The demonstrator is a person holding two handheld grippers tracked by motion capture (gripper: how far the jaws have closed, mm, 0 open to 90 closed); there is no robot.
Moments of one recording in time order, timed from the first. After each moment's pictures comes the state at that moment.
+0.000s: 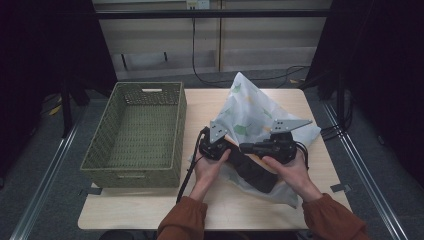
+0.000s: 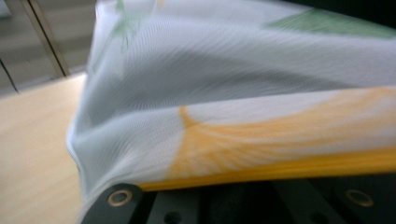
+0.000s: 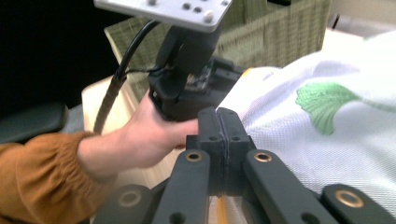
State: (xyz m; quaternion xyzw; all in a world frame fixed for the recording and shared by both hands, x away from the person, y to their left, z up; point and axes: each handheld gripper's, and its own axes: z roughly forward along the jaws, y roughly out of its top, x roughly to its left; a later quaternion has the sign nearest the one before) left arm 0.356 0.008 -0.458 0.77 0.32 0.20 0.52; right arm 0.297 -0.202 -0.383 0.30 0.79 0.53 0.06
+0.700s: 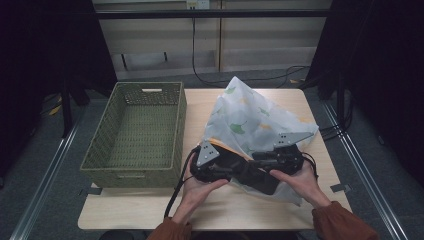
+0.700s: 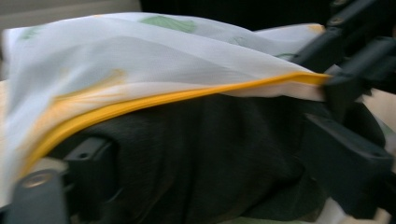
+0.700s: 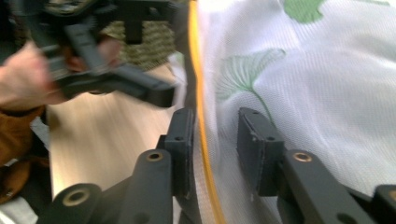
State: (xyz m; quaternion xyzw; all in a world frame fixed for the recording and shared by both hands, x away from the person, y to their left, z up) left arm 0.297 0.034 -0.455 0.79 0.26 0.17 0.54; right arm 0.287 -0.225 -0.416 0.31 0.83 0.46 0.09
